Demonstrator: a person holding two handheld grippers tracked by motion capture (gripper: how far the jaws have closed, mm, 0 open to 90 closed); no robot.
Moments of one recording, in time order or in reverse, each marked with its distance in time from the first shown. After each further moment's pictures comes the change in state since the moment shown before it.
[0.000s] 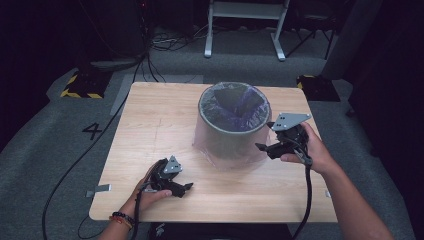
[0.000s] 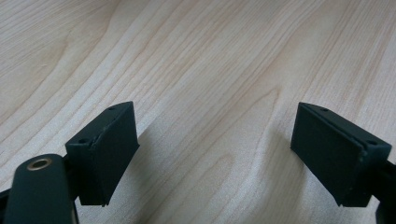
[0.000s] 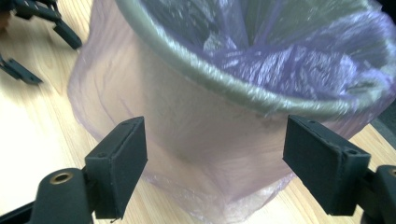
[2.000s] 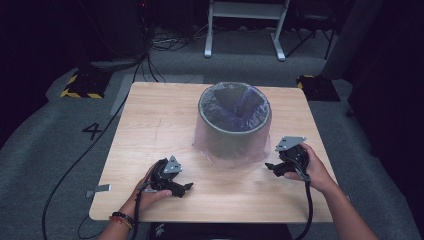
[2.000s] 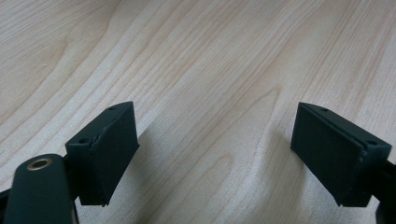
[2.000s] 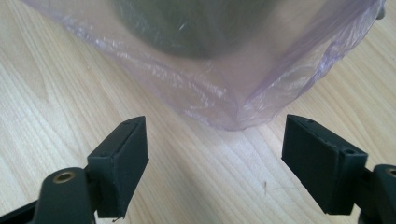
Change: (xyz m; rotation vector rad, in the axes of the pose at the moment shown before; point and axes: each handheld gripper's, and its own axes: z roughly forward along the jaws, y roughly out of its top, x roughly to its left) left arm 0.000 0.000 0.000 0.001 0.000 0.000; right arm 0.006 -0.095 0.042 0.183 -0.021 0.094
